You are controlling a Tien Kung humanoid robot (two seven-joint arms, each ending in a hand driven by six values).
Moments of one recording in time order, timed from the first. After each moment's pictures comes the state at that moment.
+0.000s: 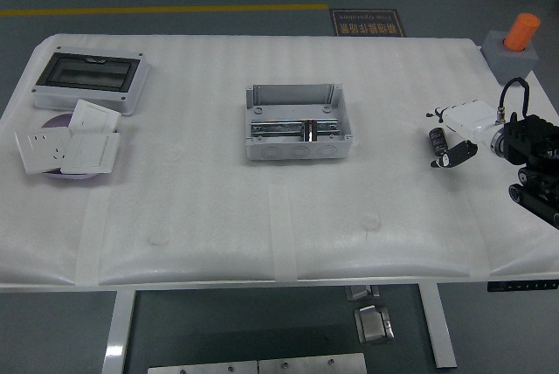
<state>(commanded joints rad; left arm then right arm) -0.04 0.20 -0.03 -0.20 0.24 0.16 -0.09 0.93 -0.54 0.01 0.67 -1.63 -0.19 0.06</state>
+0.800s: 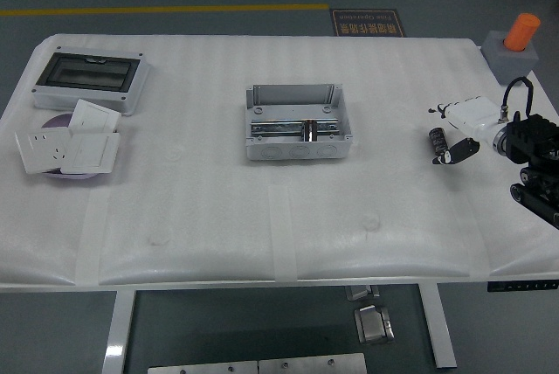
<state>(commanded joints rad) -0.04 0.20 -0.03 -0.20 0.25 0.16 -0.10 0.92 -0.53 0.03 0.65 -1.65 -0.23 0.07</state>
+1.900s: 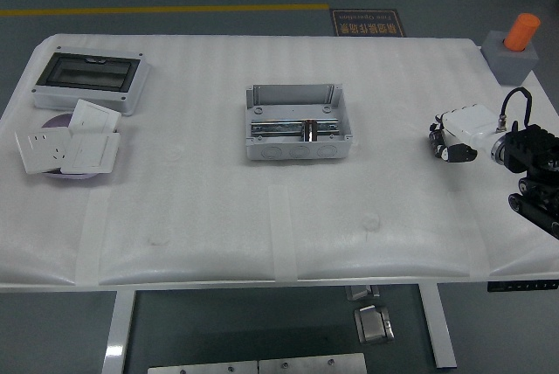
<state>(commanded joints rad) -0.04 0.20 -0.05 -0.21 0.26 0.16 -0.10 0.90 -0.53 0.03 0.66 -1.63 -0.28 0.08</state>
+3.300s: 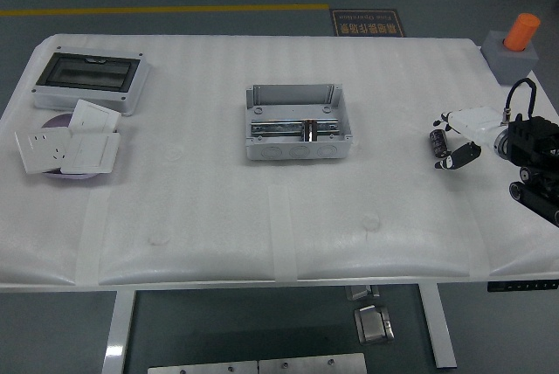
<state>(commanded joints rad) -0.02 0.20 0.00 -0.20 0.21 0.16 -0.10 0.94 -0.55 0.01 0.69 -1.55 -0.13 0.02</state>
